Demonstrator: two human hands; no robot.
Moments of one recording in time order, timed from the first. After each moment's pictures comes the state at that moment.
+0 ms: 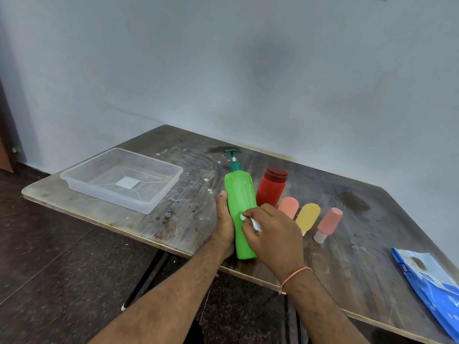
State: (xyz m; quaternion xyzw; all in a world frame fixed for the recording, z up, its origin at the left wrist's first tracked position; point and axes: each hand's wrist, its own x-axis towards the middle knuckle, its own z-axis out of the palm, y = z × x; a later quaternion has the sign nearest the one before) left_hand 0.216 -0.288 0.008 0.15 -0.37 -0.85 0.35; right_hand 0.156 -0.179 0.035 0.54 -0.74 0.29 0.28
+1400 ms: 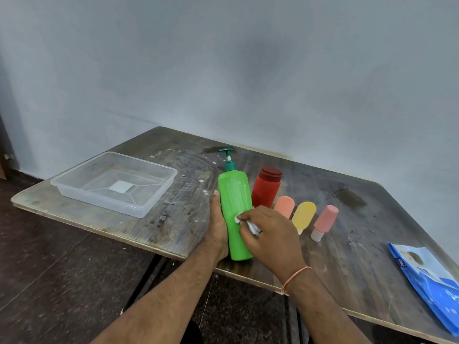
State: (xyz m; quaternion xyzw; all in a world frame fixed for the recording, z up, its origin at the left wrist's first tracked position) left_hand 0.212 -0.297 0.001 0.14 -0.35 -0.86 0.33; right_hand 0.148 -0.173 0.034 0.57 -0.72 0.33 0.21
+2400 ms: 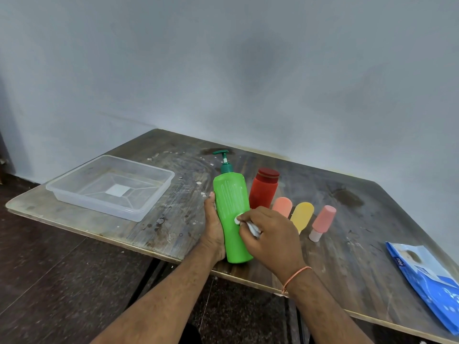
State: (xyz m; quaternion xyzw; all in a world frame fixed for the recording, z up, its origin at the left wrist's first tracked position) left_hand 0.207 -0.304 -0.008 0.13 -0.34 -0.88 0.32; right_hand 0.143 -0.172 0.035 0.57 -0.72 0.34 0.21
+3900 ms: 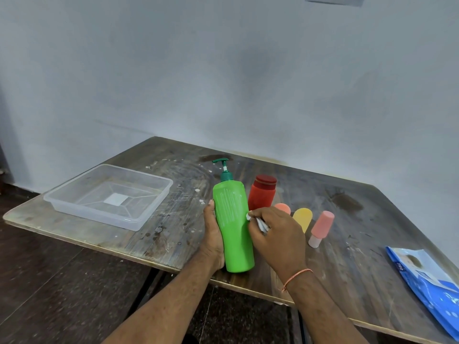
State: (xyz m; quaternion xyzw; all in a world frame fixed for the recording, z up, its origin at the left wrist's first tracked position) left_hand 0.205 -0.304 -0.011 0.14 -0.35 -0.87 0.32; right_hand 0.128 -0.175 0.039 0.50 -0.73 0.40 0.24
